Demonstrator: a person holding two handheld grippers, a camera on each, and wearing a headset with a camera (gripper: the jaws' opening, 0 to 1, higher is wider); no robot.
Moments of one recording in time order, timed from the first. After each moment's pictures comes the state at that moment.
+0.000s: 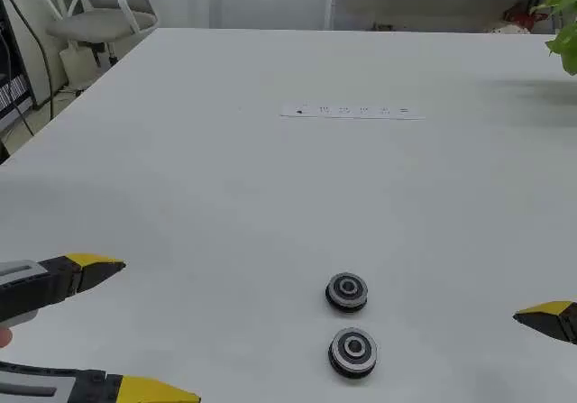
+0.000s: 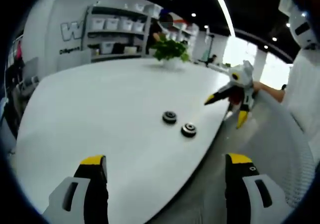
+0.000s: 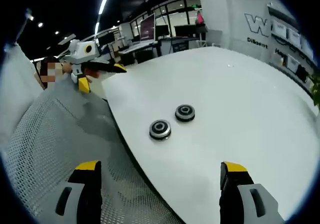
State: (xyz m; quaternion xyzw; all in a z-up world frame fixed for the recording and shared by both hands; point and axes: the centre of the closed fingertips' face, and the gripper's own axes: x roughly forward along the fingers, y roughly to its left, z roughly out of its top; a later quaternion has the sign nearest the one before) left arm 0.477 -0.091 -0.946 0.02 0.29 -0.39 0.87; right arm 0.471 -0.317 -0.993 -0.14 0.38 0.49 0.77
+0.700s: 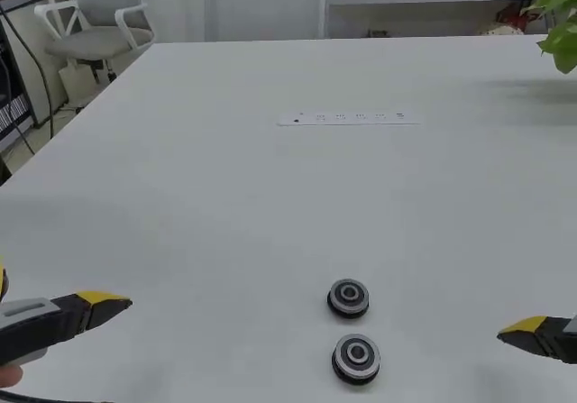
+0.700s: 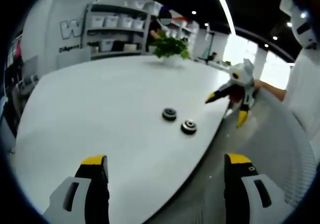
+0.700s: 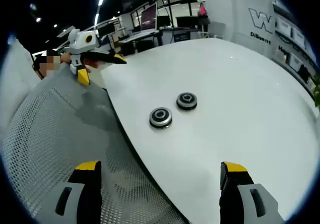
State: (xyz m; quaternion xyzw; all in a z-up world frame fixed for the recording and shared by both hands) left arm 0.476 -0.093 -0.948 0.02 0.30 -0.39 0.87; right arm 0.470 -0.319 -0.997 -0.15 0.39 0.49 0.76
